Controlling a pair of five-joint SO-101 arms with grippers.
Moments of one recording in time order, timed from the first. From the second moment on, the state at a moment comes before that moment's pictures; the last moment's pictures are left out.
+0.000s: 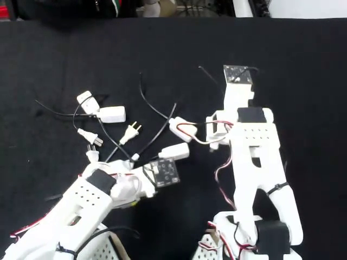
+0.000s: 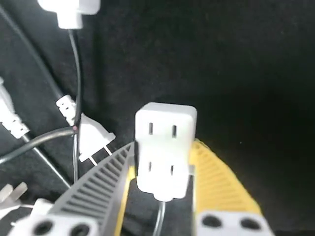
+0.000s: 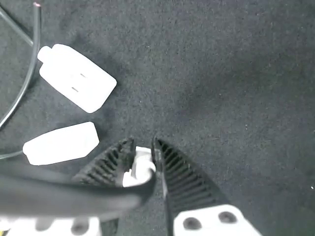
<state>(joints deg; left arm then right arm) 25.9 -50.2 73.8 57.8 -44.1 -1.3 -21.5 36.2 69.1 -4.2</state>
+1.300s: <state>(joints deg) -13.5 -50.2 58.9 66.2 -24.6 -35.4 -44.4 55.3 61.0 8.5</state>
